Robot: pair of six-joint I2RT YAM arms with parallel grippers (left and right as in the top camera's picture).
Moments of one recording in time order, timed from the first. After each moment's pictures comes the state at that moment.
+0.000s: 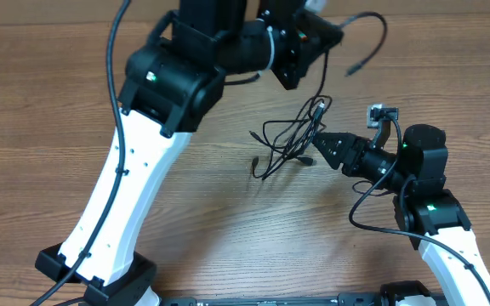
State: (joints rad) left arm -0.57 1.79 2.29 -0.84 0.62 -0.05; right arm 0.11 1.04 0.67 -0.12 -0.69 0.66
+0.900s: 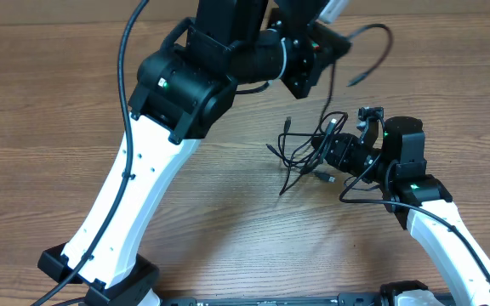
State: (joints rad) left arm -0.60 1.79 2.29 -0.90 0.52 -0.08; right arm 0.12 1.24 0.67 -0.09 -0.65 0.71
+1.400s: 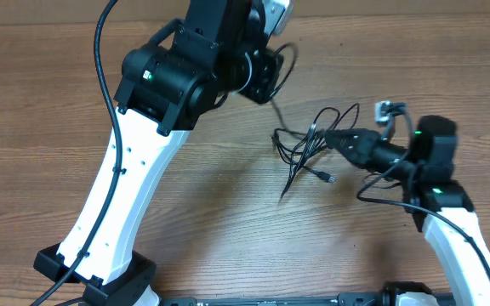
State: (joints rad) left arm -0.55 1.79 2.29 -1.29 0.14 -0.08; right arm -0.06 1.16 0.67 -0.02 -0.98 0.71
